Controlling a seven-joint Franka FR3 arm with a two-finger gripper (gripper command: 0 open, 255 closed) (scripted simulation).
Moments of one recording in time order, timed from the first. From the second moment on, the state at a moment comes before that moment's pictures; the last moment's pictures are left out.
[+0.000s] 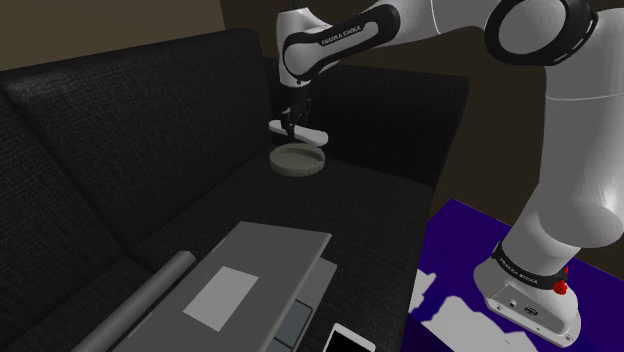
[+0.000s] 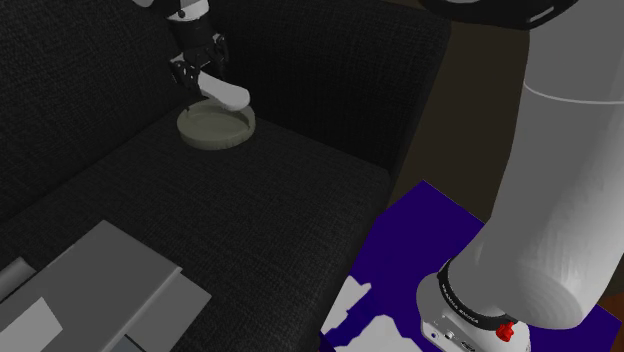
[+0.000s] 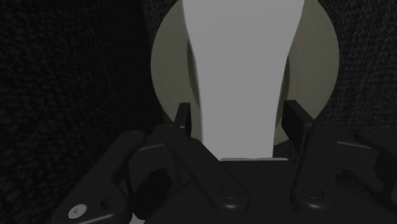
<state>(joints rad) 0.10 0.37 0.17 -1.57 -0.11 2.00 -0.02</state>
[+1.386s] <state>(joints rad) 0.10 0.42 0.16 -1.66 -0.12 2.13 -0.01</state>
